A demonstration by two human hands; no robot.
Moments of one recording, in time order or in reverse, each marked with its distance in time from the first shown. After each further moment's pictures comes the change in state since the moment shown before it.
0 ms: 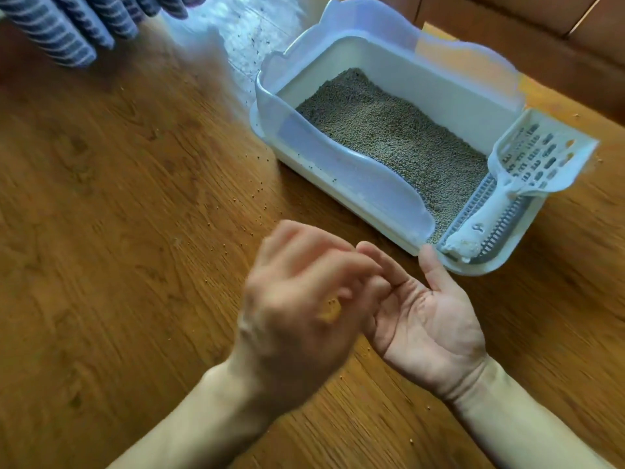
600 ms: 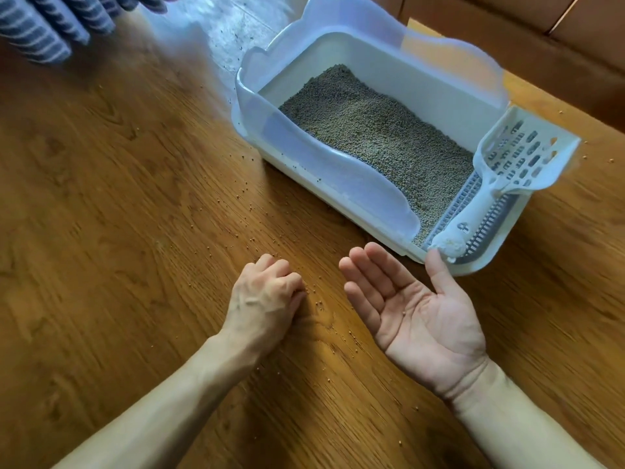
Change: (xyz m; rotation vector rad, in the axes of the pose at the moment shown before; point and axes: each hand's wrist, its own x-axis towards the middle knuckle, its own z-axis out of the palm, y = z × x) left_hand -0.049 -0.105 0.055 0.466 -0.452 -0.215; right_hand 0.005 -0.011 -0.029 0.171 -0.109 0.026
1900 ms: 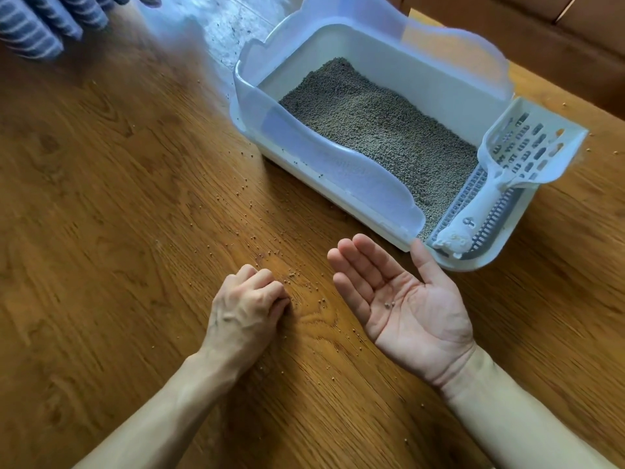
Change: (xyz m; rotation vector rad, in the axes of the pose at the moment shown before) left_hand -0.025 -0.022 0.001 -0.031 0.048 -0.010; right_hand 0.011 0.006 0.004 -0.038 0.103 -0.012
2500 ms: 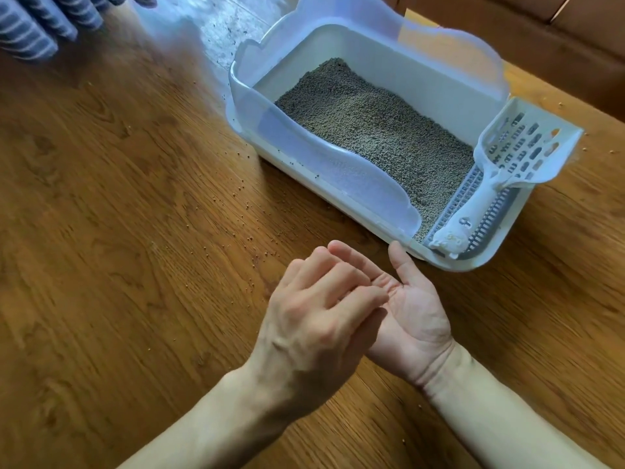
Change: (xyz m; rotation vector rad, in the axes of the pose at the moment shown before) left_hand 0.022 0.102 -0.057 -0.317 0.286 0.319; right_hand 0.005 0.007 0.004 0.008 -0.017 0.087
